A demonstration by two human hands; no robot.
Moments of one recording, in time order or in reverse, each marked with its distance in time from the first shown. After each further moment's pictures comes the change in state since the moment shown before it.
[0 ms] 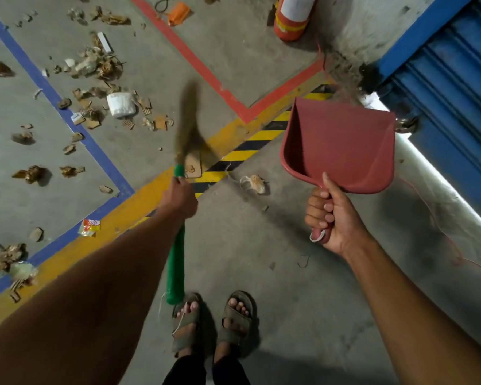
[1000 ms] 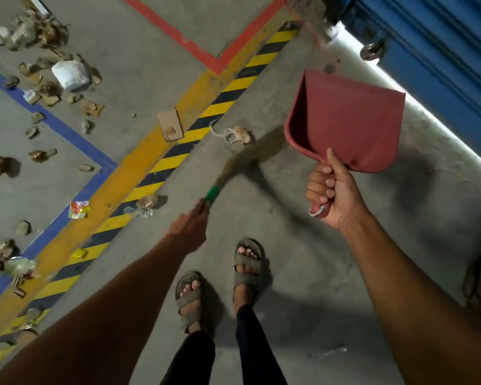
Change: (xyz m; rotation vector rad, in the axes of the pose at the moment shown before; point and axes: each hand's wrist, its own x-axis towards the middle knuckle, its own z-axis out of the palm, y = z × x) left_hand -0.138 -0.079 0.125 0.280 -0.237 0.538; right_hand -0.088 0.115 -0.041 0.185 0.100 -0.102
